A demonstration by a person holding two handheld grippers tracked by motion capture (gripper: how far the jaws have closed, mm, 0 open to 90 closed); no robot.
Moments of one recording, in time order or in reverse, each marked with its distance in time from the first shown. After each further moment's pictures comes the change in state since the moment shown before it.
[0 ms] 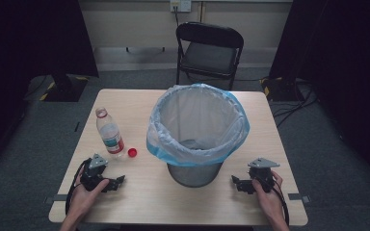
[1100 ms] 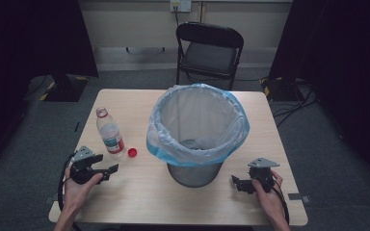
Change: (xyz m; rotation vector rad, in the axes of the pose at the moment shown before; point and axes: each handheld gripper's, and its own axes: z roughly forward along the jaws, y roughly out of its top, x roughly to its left) left arm 0.016 0.022 -0.034 -0.162 -0.060 -0.090; right arm 0.000 0.000 0.000 0.003 0.000 -0.003
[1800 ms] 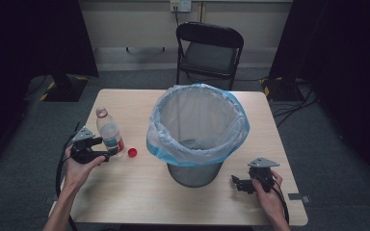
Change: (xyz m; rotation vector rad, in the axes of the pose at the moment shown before) left arm 0.031 0.044 0.018 -0.006 0.000 0.048; right arm 0.000 0.000 0.001 -0.002 0.003 -0.001
